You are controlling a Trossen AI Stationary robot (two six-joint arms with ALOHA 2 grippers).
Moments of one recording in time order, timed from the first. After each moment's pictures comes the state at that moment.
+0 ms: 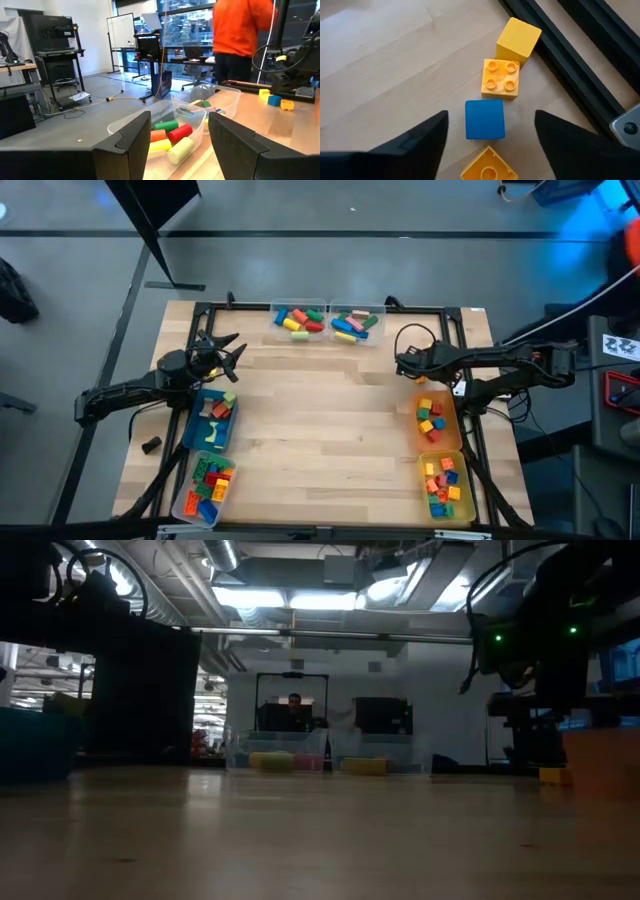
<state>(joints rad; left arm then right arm) 0.29 0.01 0.01 0.06 -0.43 0.08 -0.28 1.28 0.62 -0.98 0.53 1.88</state>
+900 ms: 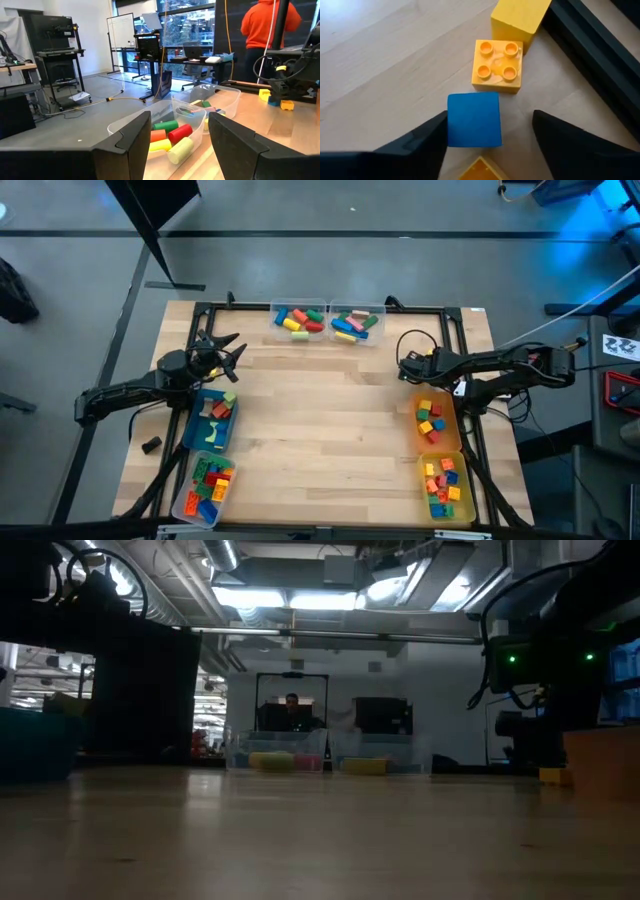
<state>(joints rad) 0.29 0.01 0.01 0.06 -0.43 0.08 -0.28 1.28 0.46 -0.75 0.53 1.88</state>
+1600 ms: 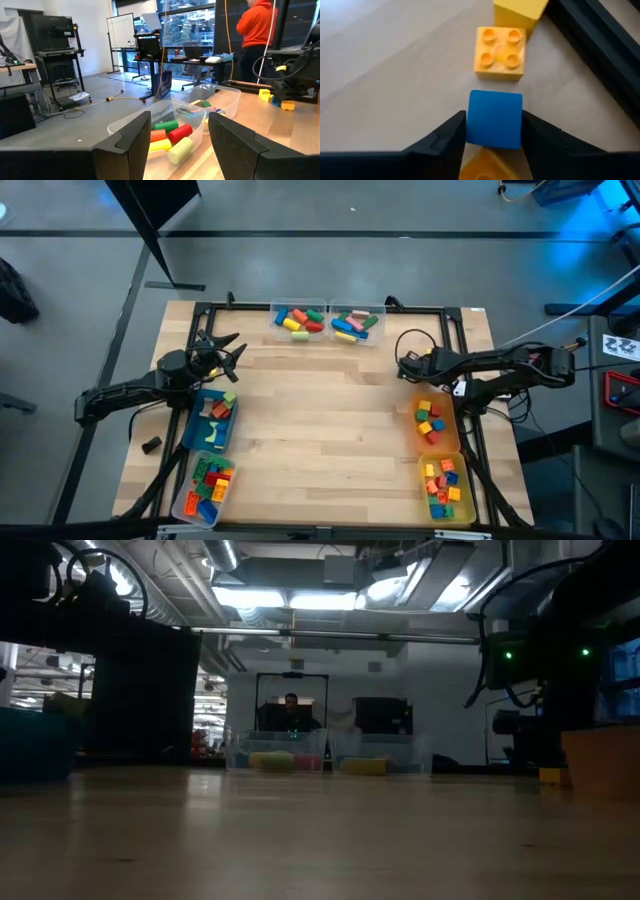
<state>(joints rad) 0.29 0.02 0.01 0.06 -0.43 0.08 -0.28 1.28 0.48 -0.77 0.48 1.88</state>
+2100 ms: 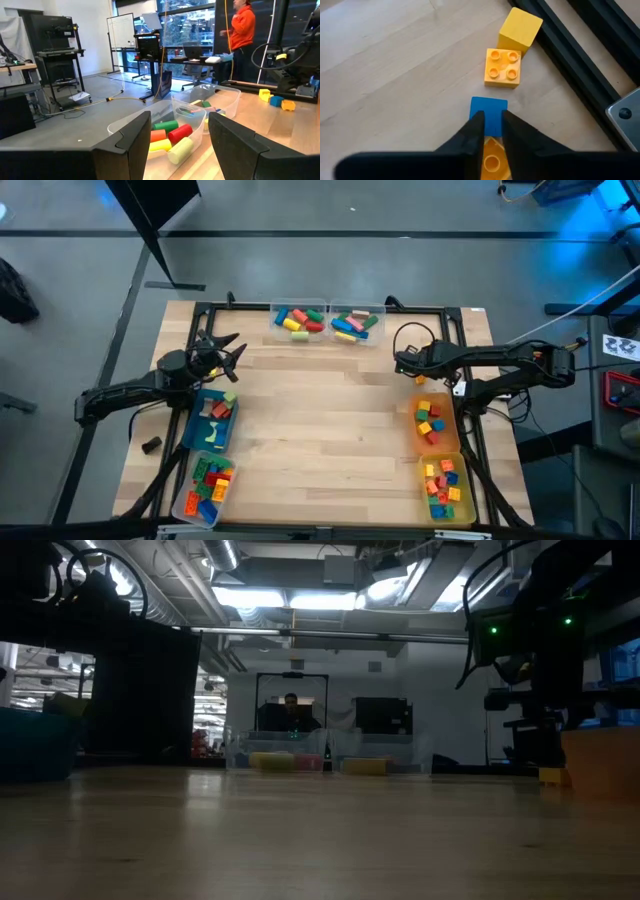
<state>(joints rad) 0.29 0.01 0.01 0.06 -0.43 0.08 -0.28 1.28 0.66 -1.02 0.48 1.88</state>
